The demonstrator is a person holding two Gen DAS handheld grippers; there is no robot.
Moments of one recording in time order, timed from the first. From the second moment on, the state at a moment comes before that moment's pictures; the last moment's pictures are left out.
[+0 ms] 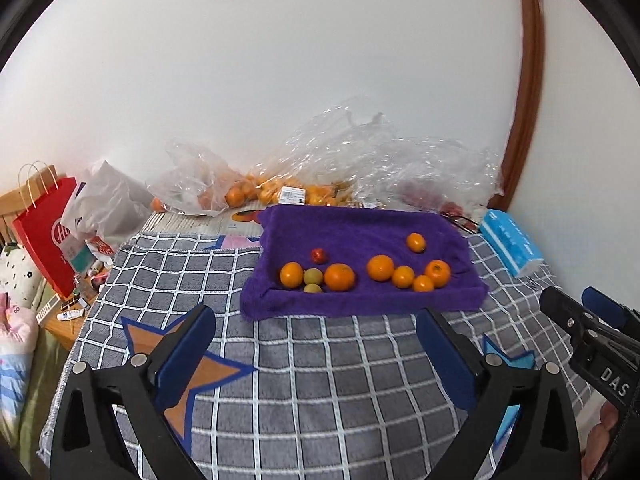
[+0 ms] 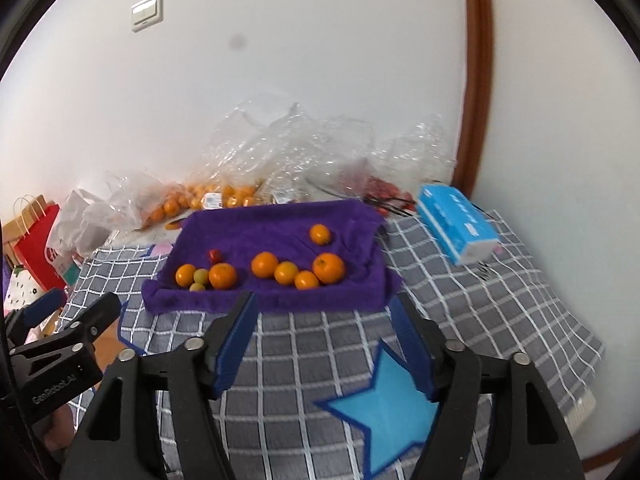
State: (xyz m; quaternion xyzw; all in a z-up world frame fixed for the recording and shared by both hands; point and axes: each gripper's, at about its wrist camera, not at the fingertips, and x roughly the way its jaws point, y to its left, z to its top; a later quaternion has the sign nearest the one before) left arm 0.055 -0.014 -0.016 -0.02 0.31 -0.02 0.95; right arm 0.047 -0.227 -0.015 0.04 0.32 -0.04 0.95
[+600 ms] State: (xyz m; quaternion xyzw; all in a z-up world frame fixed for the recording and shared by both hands) left arm 0.016 -0.021 0.000 -0.01 0.30 -0.02 0.95; right arm -0.001 -0.228 -0.002 0.03 0.29 -0.05 0.95
